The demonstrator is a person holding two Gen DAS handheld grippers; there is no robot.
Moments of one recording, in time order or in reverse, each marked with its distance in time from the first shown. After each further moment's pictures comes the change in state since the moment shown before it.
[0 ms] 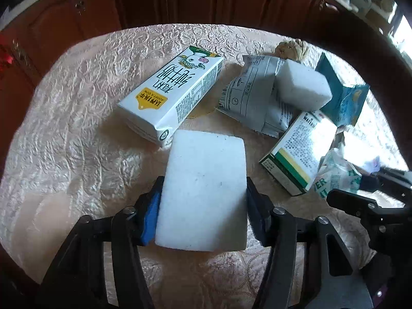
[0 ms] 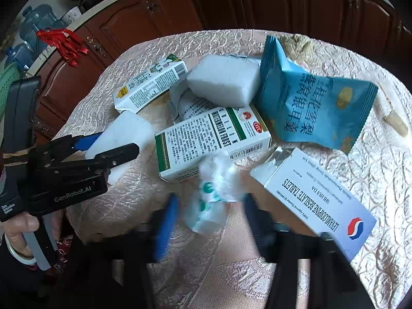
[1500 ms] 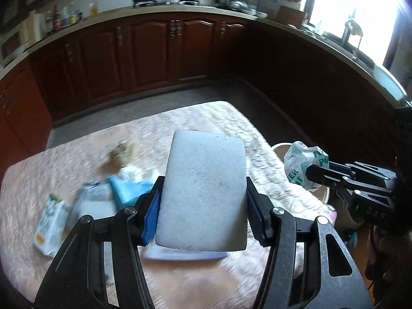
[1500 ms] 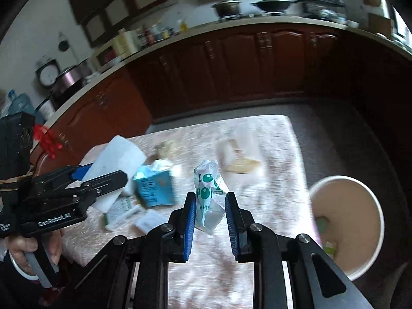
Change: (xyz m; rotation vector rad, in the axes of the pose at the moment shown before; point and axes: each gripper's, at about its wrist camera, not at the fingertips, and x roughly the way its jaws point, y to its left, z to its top) left arm -0.090 -0.241 0.076 0.339 -0.232 -0.261; right arm -0.221 -0.162 -0.055 0.258 -0.410 -0.196
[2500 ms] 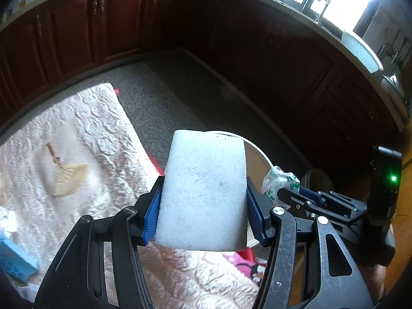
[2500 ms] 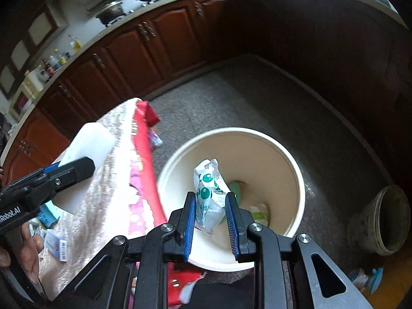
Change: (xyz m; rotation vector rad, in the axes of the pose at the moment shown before) left arm 0.155 -0.175 0.043 0.085 0.182 -0.264; right arm -0.023 -0.223 -0.052 0.368 0.083 -0.310
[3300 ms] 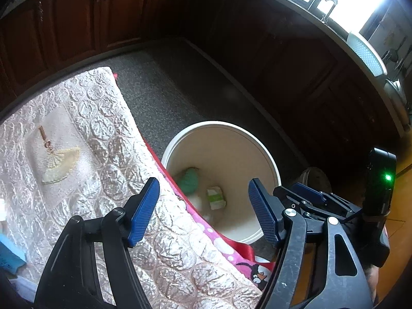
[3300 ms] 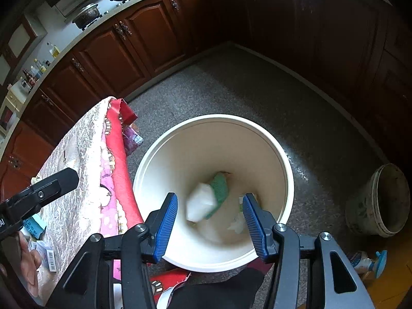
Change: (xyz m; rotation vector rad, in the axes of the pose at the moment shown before) left arm 0.008 0.006 -0.009 -0.032 0.031 0.003; right arm 0.017 -0.012 -0.004 0.073 0.026 -0.044
